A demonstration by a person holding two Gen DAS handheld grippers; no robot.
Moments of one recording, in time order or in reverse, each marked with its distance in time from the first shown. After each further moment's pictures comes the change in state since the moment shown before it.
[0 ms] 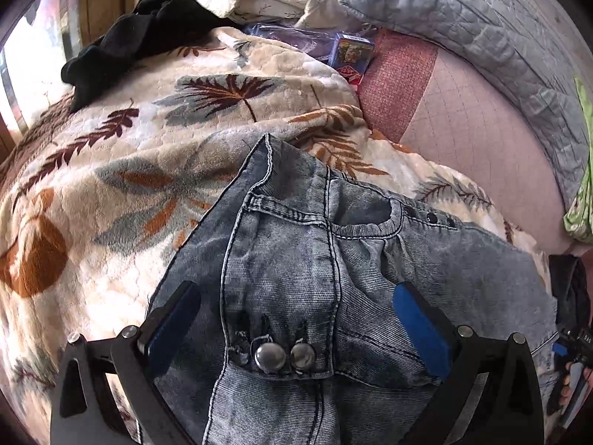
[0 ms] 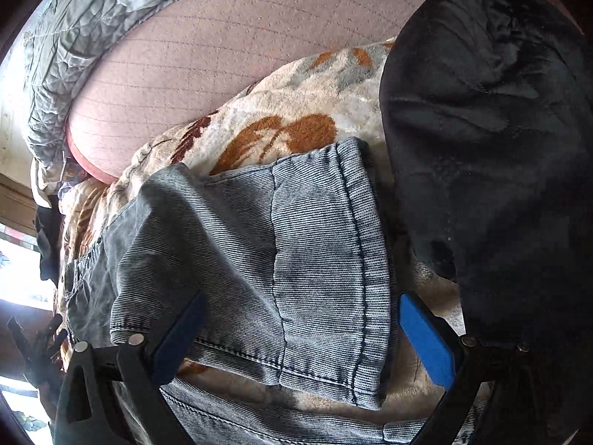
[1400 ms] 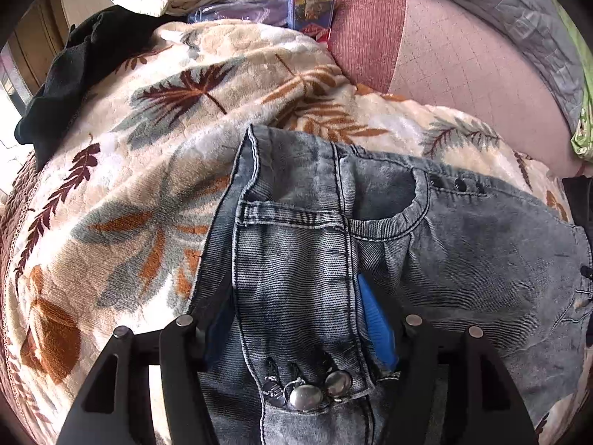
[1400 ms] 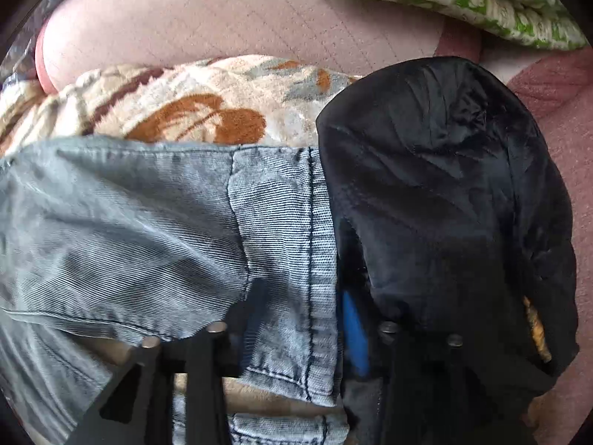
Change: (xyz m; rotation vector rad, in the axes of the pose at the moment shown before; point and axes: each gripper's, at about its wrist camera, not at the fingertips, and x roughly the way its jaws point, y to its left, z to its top) left arm 0.021 0.004 0.022 0.215 0.107 0.007; right arm -0.011 0.007 0.008 -0.301 -0.019 -0.413
